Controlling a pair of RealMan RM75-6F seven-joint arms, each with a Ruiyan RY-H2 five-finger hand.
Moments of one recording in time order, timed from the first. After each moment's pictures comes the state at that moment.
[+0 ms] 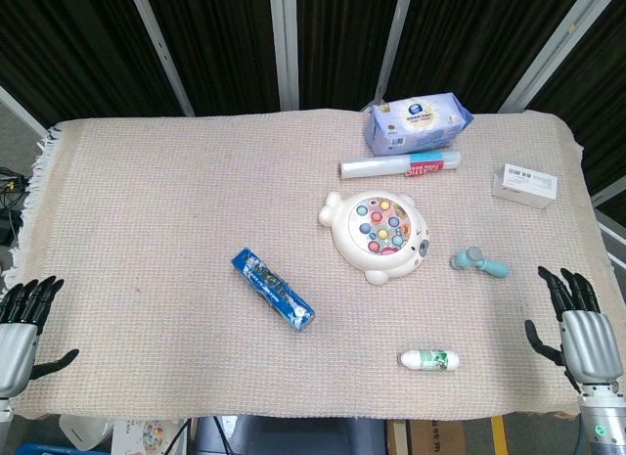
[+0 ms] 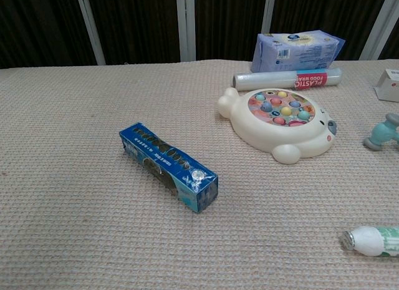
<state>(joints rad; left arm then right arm) -0.01 -1.16 0.02 -1.62 1.57 1.54 0.09 0.09 -1.15 0.03 -1.58 -1.50 1.52 0.13</state>
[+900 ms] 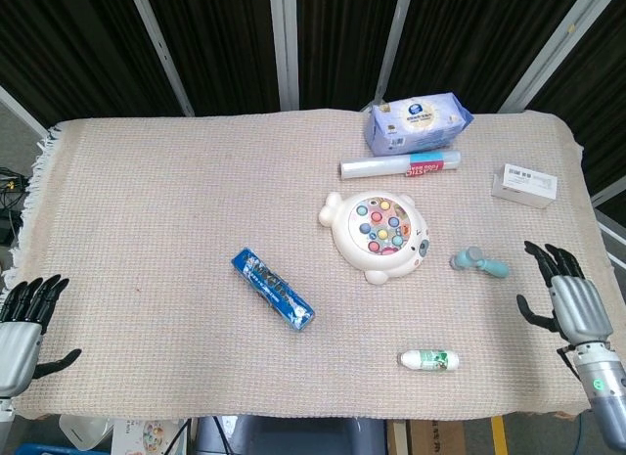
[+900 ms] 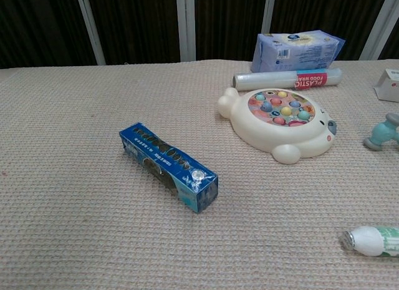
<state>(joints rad) -0.02 -1.13 0.03 -1.67 1.59 1.53 0.13 0.24 -1.05 0.12 -1.59 -1.37 1.19 0.23</state>
